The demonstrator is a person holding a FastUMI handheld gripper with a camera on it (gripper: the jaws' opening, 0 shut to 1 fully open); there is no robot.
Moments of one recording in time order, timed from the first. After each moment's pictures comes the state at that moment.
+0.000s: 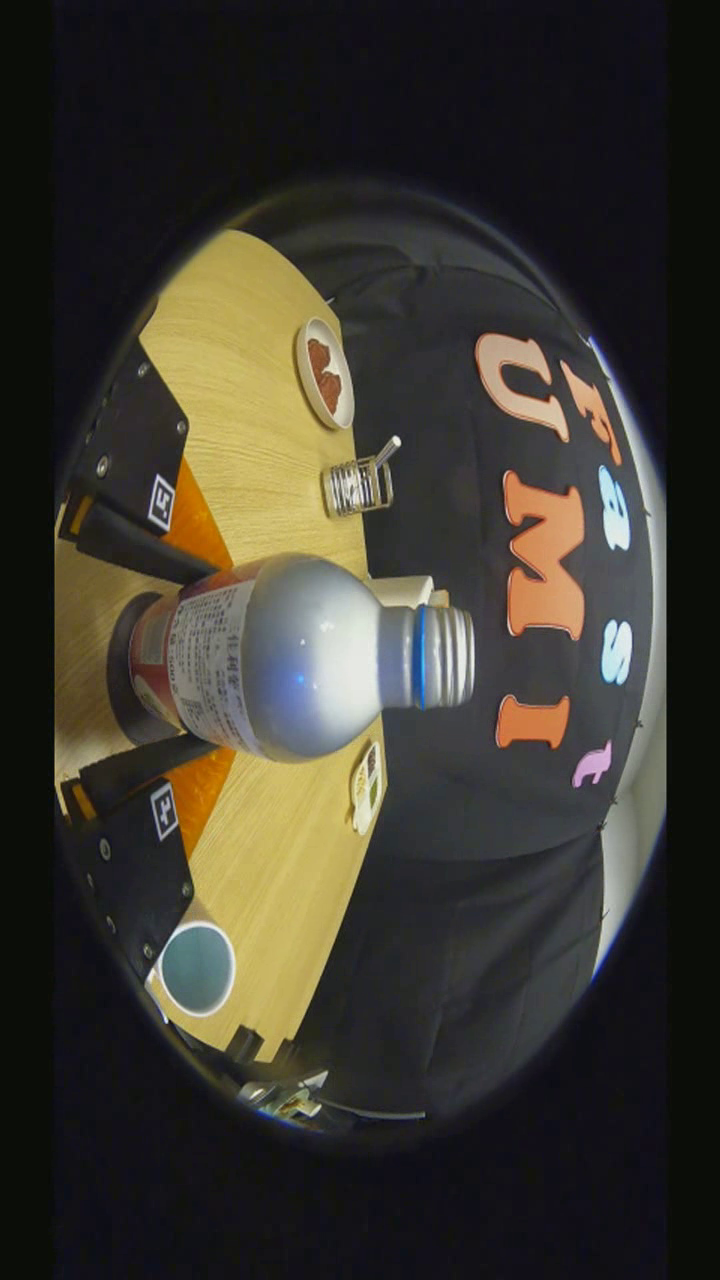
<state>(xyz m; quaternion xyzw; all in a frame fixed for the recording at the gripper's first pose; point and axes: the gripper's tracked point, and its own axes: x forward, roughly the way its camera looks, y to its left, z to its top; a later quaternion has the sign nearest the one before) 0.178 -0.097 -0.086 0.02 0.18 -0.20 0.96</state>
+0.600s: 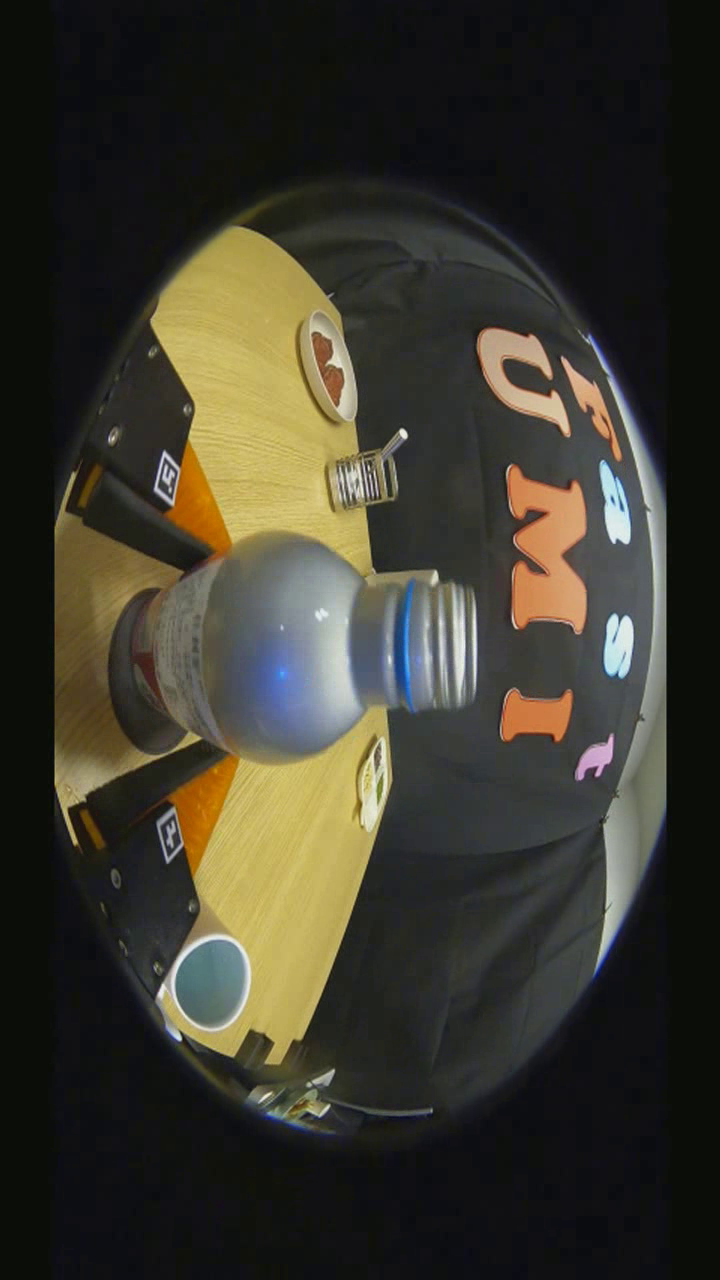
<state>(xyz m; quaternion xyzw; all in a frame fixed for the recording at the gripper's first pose) 0.180 -0.099 -0.092 0.03 0.18 -0.21 0.96</state>
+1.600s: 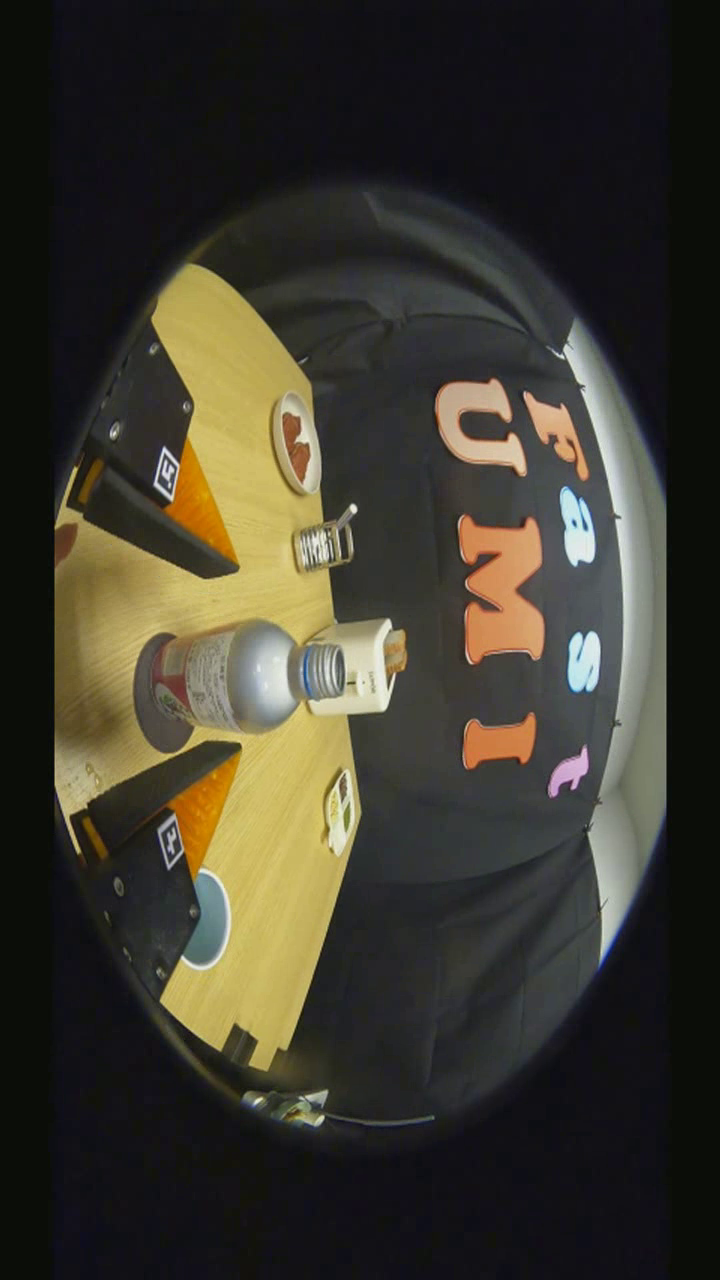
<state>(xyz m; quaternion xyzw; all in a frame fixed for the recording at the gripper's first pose) 0.127 -0.059 -0.020 0.04 0.12 -0.14 0.98</state>
